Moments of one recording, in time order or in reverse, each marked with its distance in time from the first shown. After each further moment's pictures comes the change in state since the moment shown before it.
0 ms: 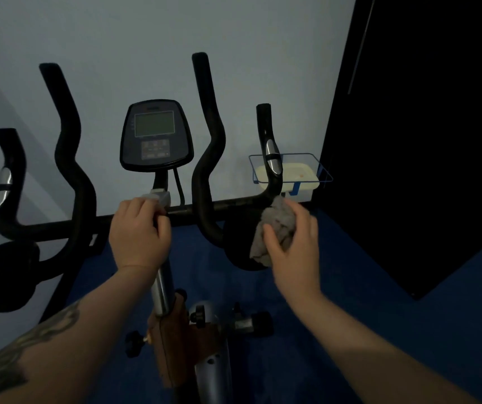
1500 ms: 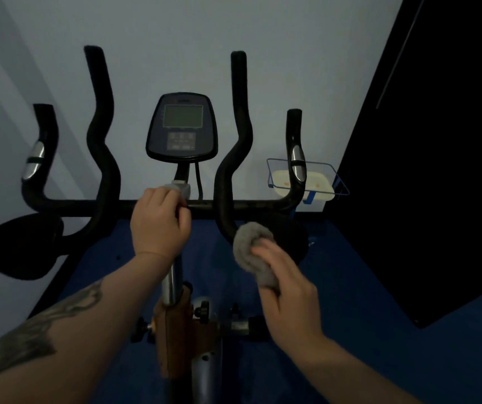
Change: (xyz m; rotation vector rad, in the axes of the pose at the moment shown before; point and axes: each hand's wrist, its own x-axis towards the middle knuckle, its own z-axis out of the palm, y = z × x) left_hand 0.001 0.000 0.000 0.016 0.026 0.001; right_hand -0.046 -0.021 -0.007 -0.080 -0.284 -0.333
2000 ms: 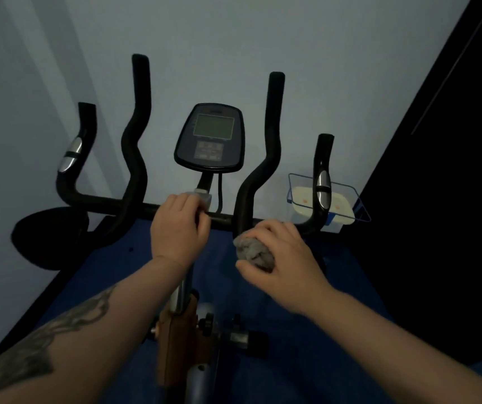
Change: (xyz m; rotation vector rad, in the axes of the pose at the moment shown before) left_hand 0.006 0.004 0.000 0.015 -0.031 -0.110; right_hand 0.094 -0.003 -0.004 -0.121 -0.494 -0.097
